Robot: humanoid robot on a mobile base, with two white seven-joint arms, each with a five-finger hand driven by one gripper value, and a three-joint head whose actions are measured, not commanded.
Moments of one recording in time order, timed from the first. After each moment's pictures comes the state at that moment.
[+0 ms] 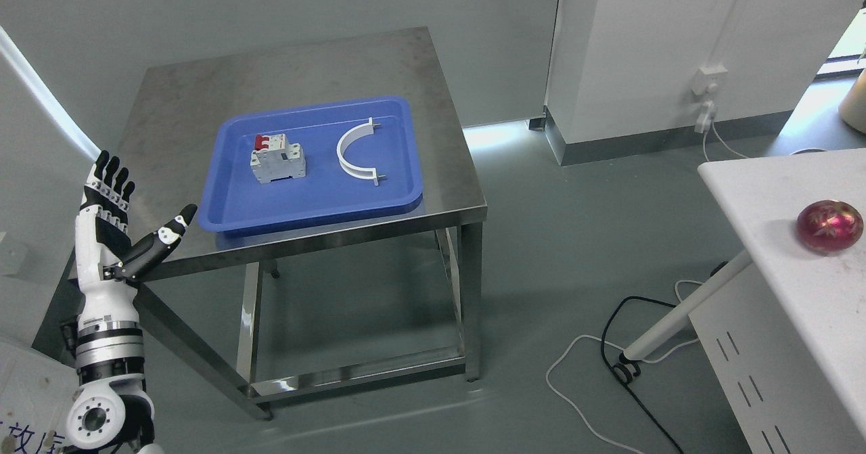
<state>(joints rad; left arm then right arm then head) -0.28 0.09 0.38 -1.61 0.07 -0.15 -0.07 0.00 0.00 -0.04 -0.16 -0.04 0.08 0.00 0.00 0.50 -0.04</state>
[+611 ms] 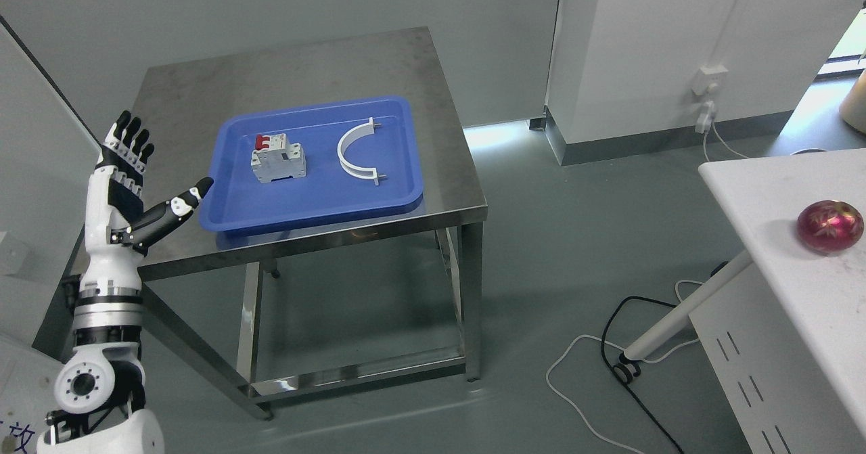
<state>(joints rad) -0.42 0.13 0.35 -1.59 0.05 -0.13 -0.25 0.00 0.00 -0.04 -0.16 -0.04 0.08 0.00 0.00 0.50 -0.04</state>
